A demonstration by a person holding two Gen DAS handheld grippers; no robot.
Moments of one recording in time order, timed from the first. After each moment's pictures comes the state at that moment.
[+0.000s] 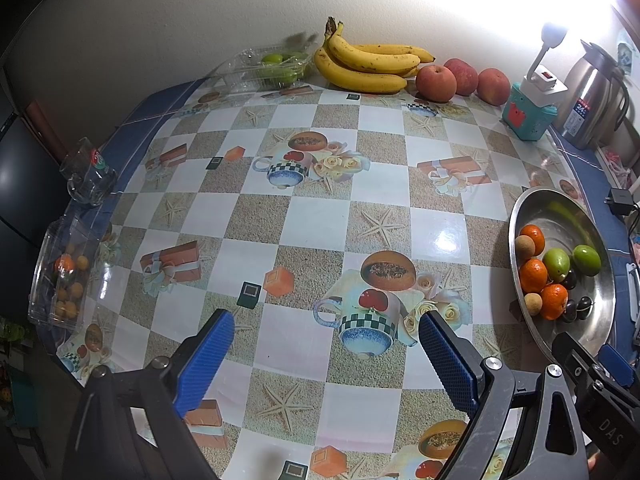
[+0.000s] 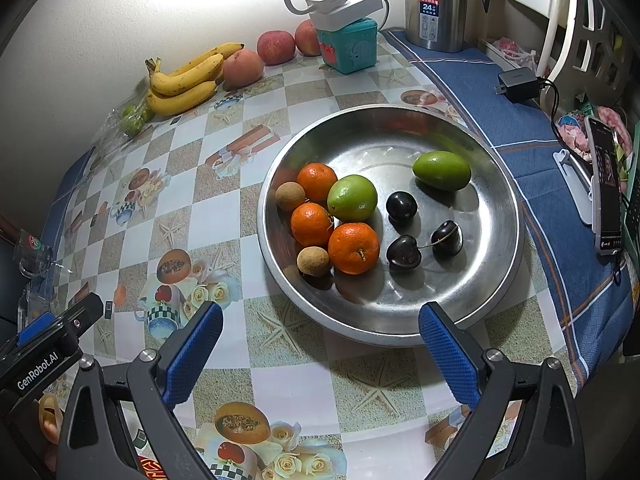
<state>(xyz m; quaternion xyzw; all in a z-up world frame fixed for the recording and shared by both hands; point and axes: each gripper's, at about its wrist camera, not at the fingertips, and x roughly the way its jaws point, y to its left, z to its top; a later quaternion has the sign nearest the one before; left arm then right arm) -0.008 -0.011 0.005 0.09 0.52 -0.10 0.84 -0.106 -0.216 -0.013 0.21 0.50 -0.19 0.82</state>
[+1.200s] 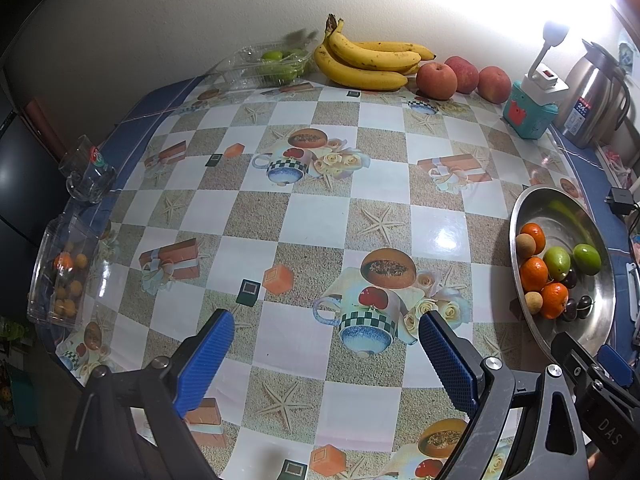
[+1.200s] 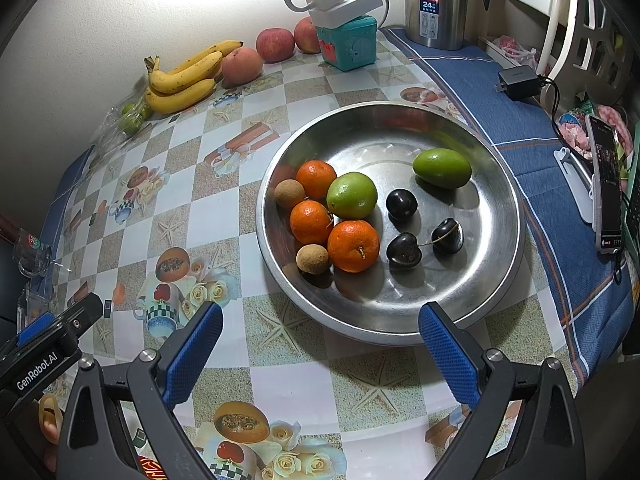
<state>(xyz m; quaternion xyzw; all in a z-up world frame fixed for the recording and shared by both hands) -0.007 -0.010 0.003 0.09 0.52 -0.10 0.84 -0.106 -0.216 -0.015 0.21 0.50 -0.19 0.82</state>
